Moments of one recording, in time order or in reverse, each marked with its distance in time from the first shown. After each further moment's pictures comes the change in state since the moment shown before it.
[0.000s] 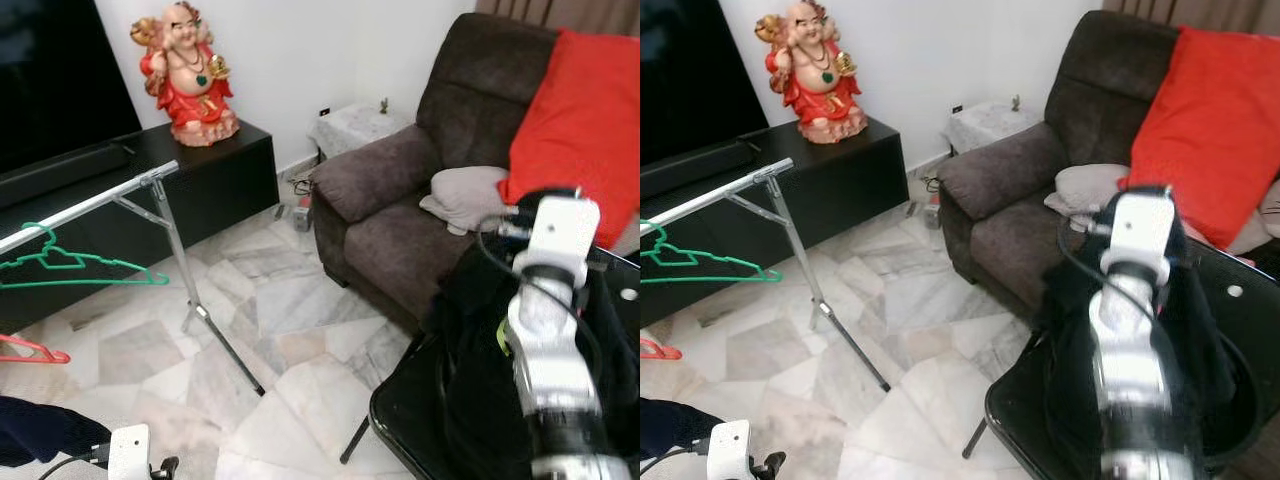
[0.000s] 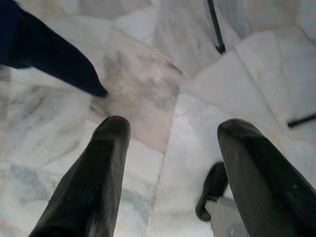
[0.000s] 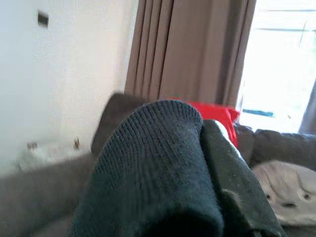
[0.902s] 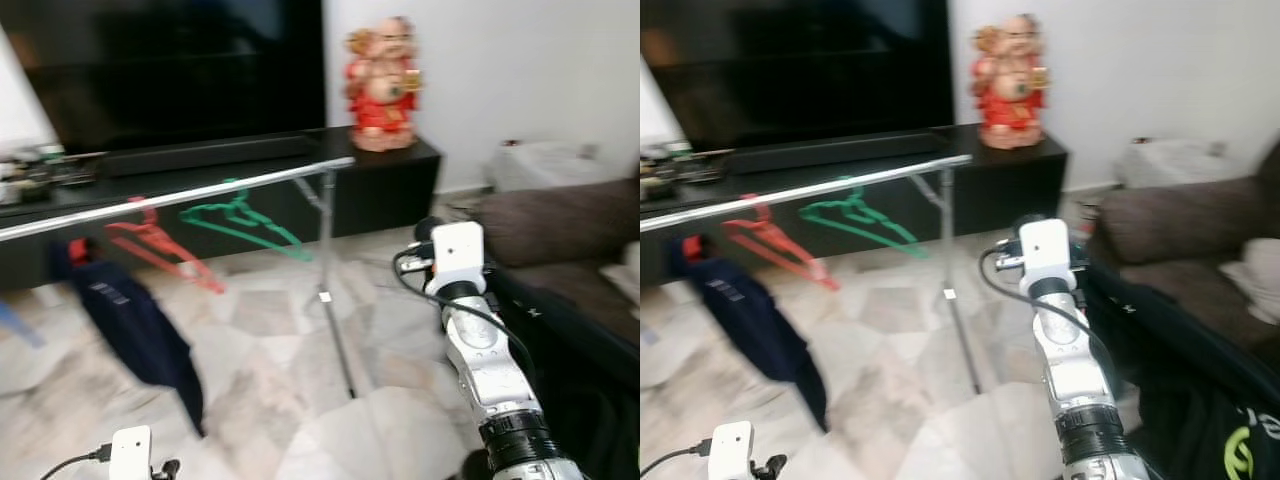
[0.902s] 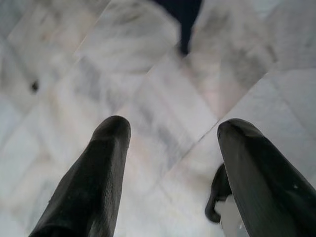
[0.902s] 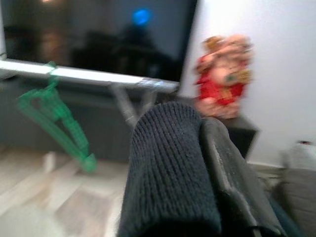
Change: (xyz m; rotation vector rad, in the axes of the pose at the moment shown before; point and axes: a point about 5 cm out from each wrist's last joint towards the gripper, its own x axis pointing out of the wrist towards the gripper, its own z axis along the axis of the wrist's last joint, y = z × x) left arm -0.002 -0.002 -0.009 0.005 0.043 -0.010; right arm -0.062 0.068 -0.045 0.078 0.192 0.663
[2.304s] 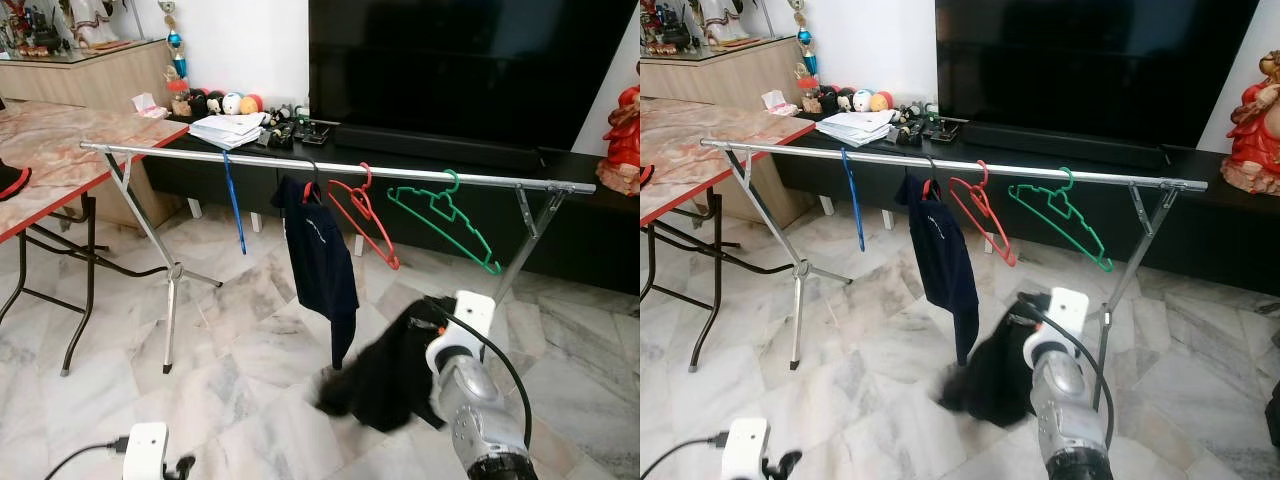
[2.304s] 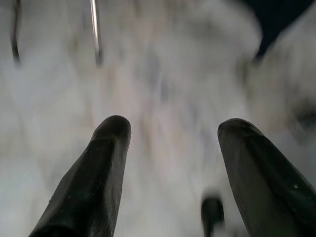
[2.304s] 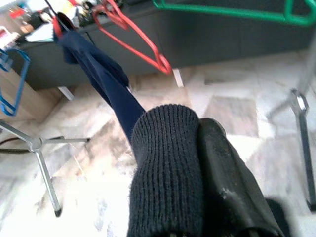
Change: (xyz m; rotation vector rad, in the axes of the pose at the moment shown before) left arm 0.000 -0.014 0.045 0.110 -0.277 -0.147; right arm -0.043 0.022 -0.092 0.581 0.404 -0.168
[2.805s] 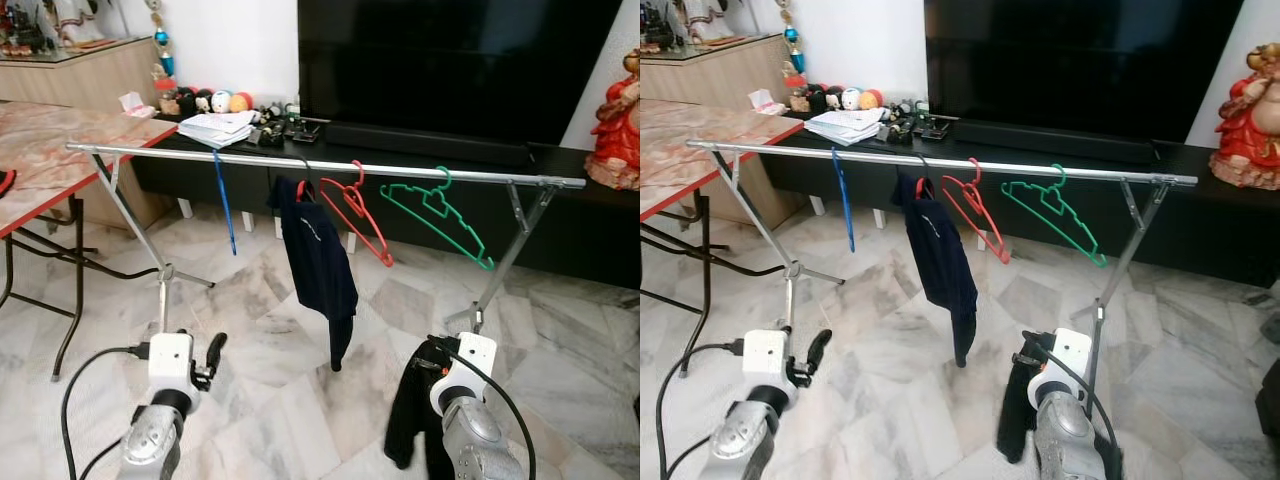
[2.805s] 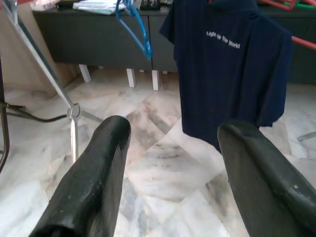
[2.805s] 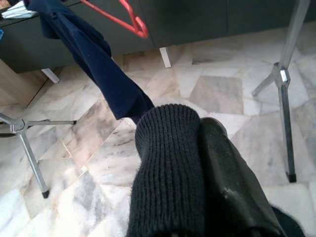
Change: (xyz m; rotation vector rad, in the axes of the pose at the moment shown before) left arm -0.003 -0.039 0.081 0.017 -0.458 -0.079; right arm -0.008 -0.014 -0.026 -0.036 0.045 -0.002
